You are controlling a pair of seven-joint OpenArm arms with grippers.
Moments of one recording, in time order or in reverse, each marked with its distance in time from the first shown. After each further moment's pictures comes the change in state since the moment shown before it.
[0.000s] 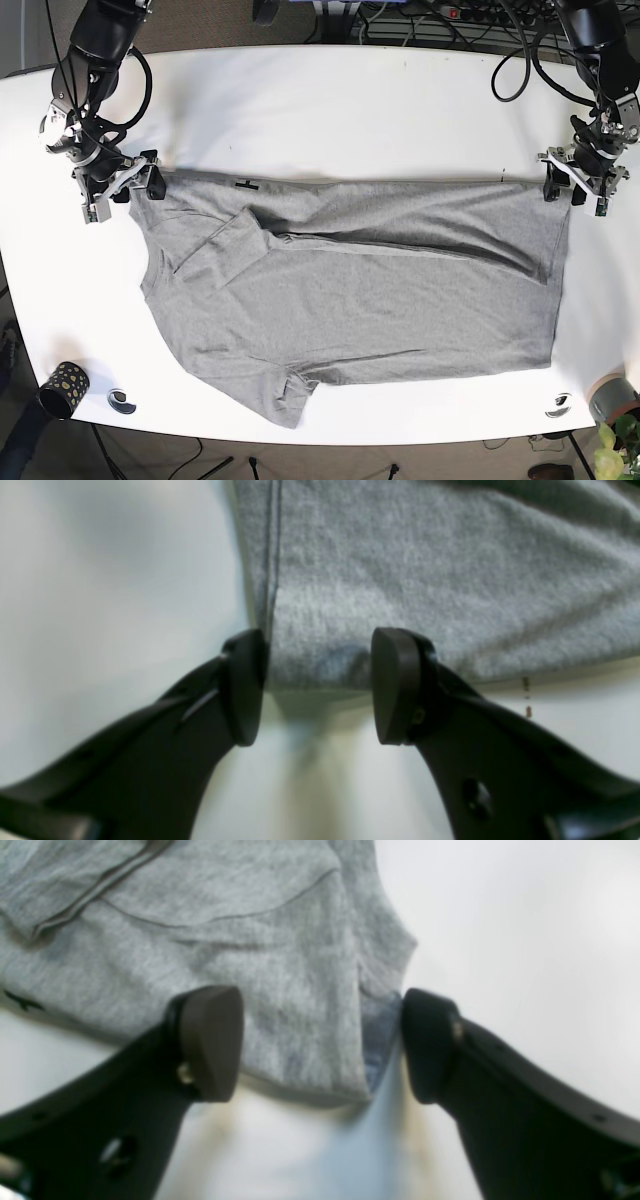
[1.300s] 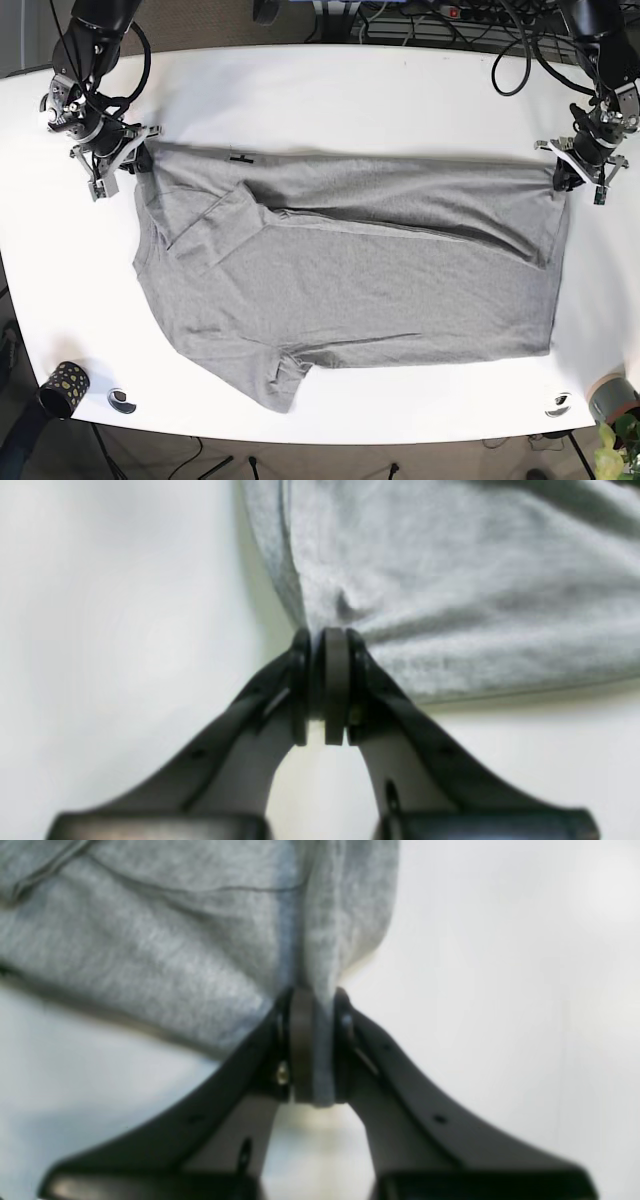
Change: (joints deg) left arm 4.6 0.1 -1.9 2.5 -0.5 -0.2 0.2; right arm -9.3 -0.3 -0.1 10.9 -1.0 0.0 -3.9
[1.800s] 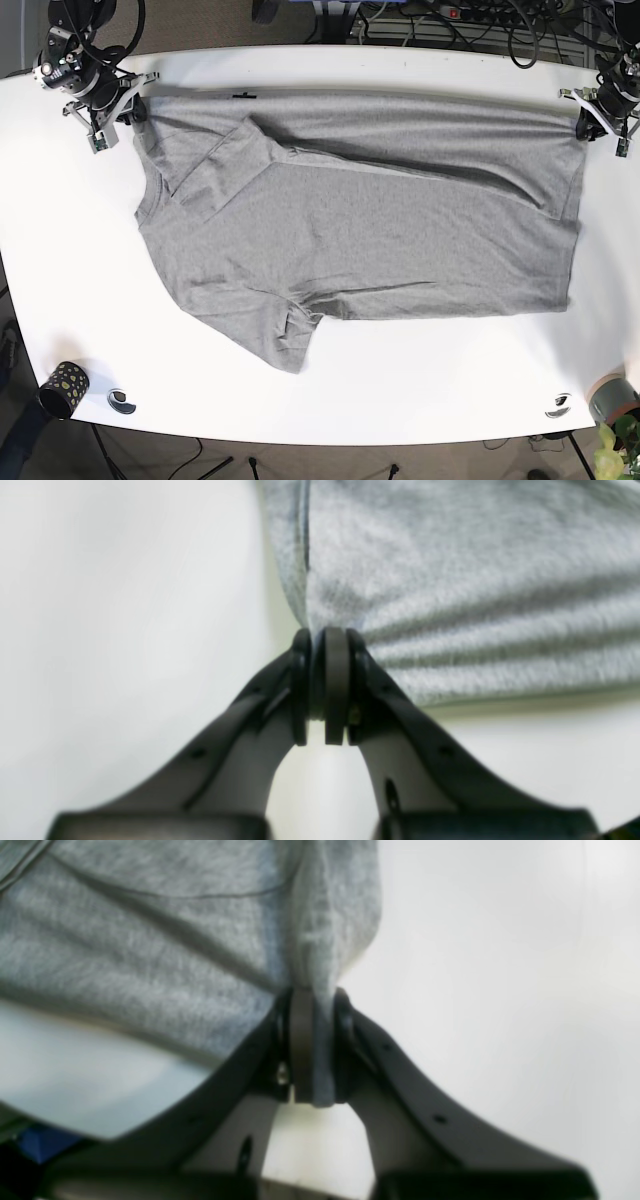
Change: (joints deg) left arm 11.1 0.2 -11.5 6.1 -0.6 -7.3 5.9; right arm -13.8 -0.3 3.1 11.3 0.9 0.5 -2.9
